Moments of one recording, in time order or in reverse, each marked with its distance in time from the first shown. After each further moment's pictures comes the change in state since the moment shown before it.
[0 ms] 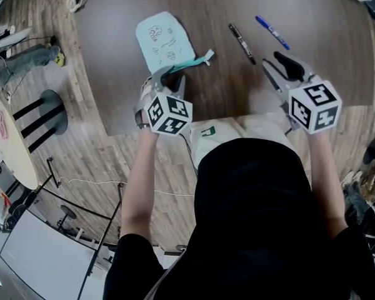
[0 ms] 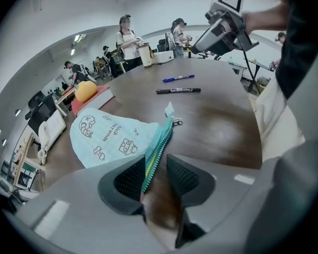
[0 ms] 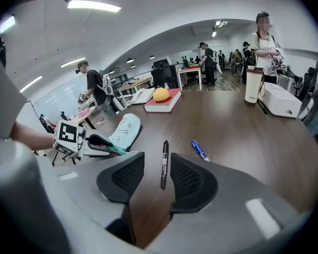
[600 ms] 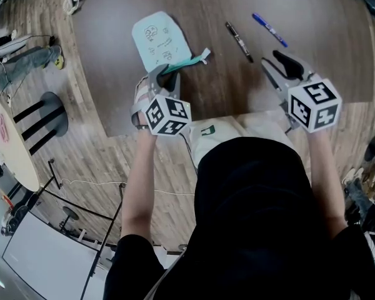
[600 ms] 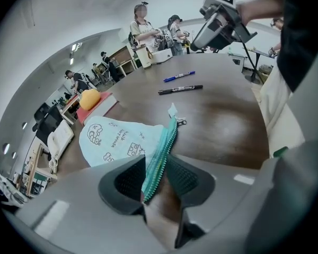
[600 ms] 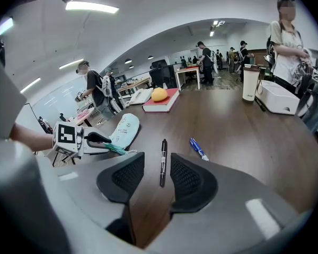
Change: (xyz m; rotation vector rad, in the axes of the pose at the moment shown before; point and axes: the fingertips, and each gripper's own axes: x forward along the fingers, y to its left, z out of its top) left arm -0.005 0.012 0.005 0.085 0.008 0.087; right arm -0.002 -0.005 -0.005 0.021 -0.001 -0.004
